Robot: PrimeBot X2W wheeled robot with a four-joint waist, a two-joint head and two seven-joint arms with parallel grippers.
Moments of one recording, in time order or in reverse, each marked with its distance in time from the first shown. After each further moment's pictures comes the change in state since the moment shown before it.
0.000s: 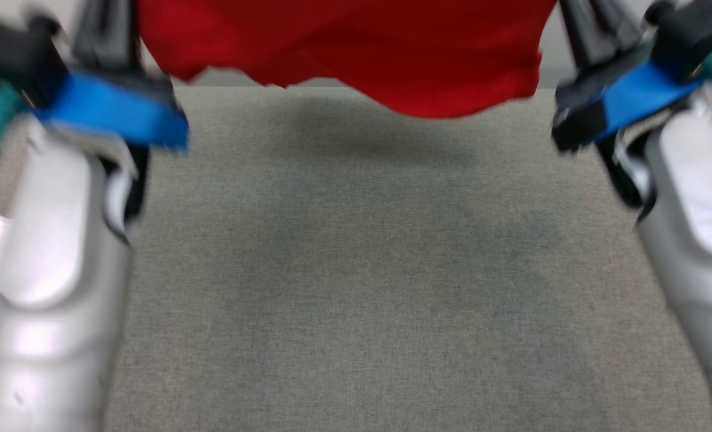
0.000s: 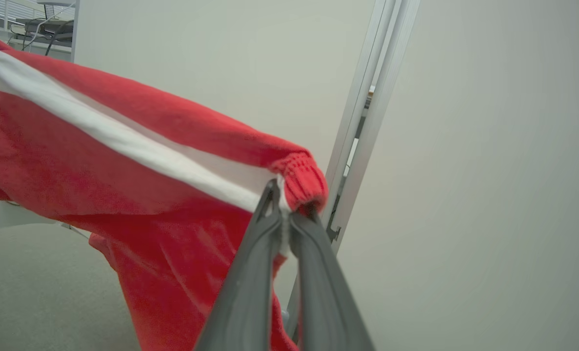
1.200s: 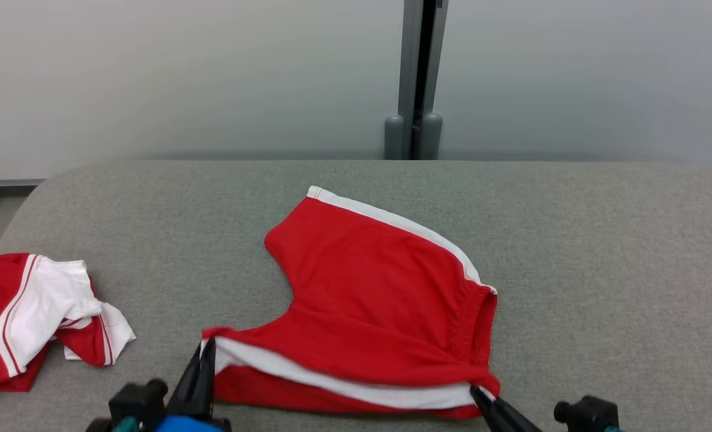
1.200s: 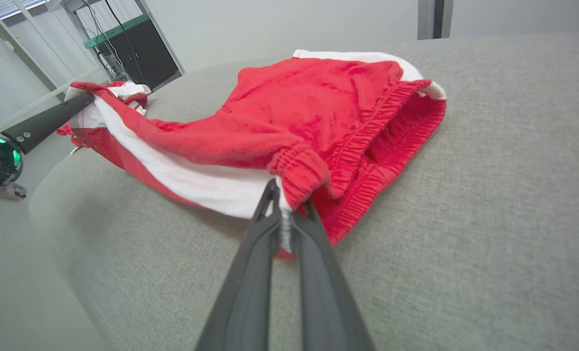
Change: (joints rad) left arm 0.898 -0.112 0.080 -0.072 0.000 0.000 0.000; right arm 0.964 -0.012 0.188 -0.219 0.284 0.000 -0.005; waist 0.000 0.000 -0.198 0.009
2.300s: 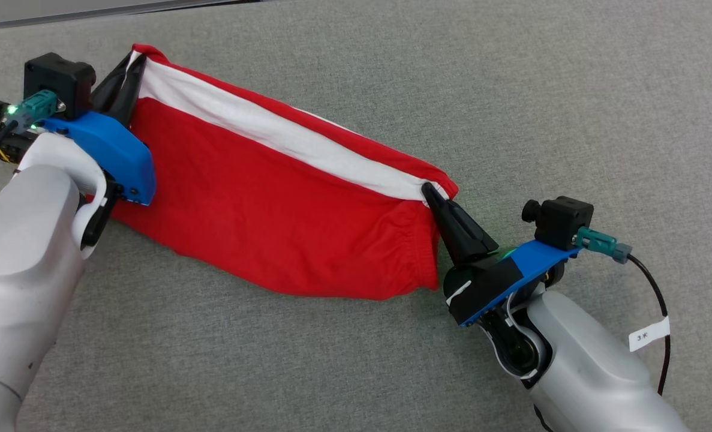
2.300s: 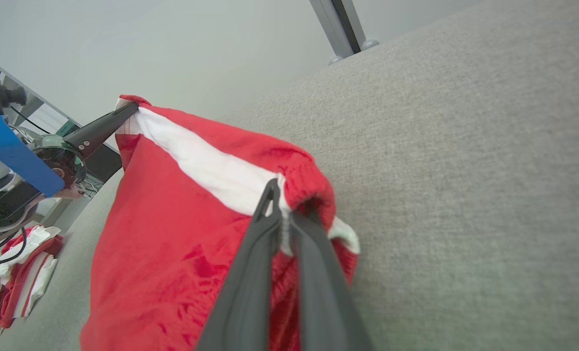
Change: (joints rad) left arm -1.037 0.326 -0.654 0.463 -0.356 0.000 0.088; right arm -0.597 0.149 0.058 0.205 0.356 0.000 0.005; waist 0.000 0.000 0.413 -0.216
